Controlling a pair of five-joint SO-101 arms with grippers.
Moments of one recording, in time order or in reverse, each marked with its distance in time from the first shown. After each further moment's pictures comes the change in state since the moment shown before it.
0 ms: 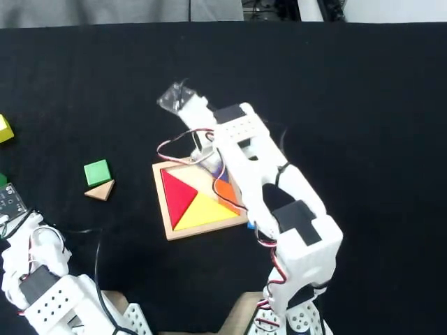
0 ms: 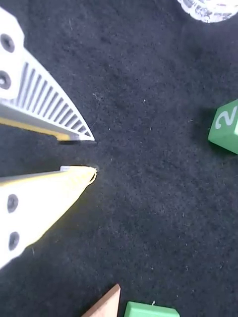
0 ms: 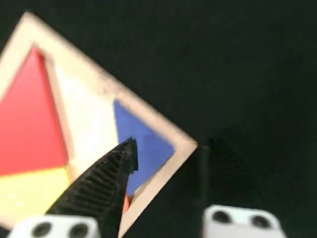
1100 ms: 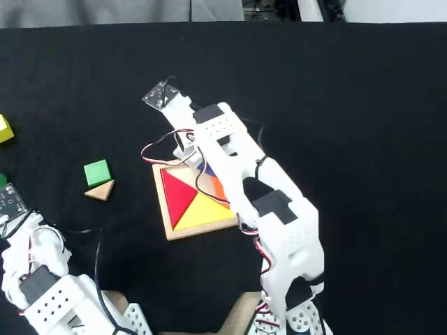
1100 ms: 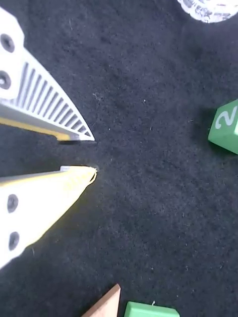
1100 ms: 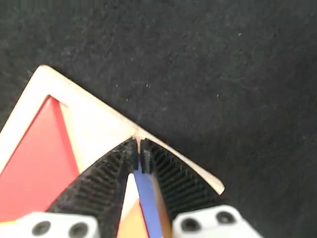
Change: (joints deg) left arm 0.0 0.0 0.0 0.0 -0.1; right arm -4.1 12.0 -8.8 0.8 -5.9
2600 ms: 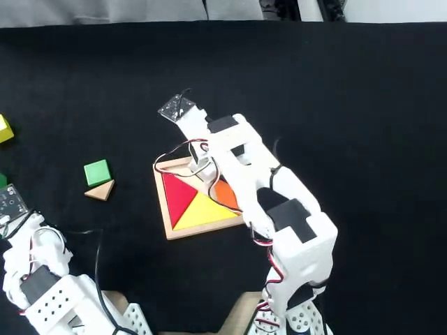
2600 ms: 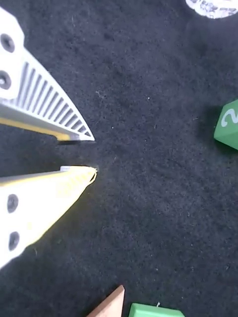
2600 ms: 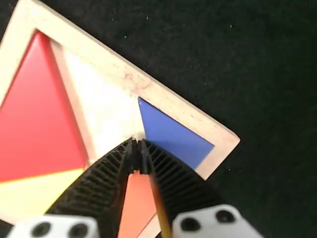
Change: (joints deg) left arm 0.0 0.0 0.8 0.0 0.0; right arm 2.4 -9.6 15.6 -2.5 0.1
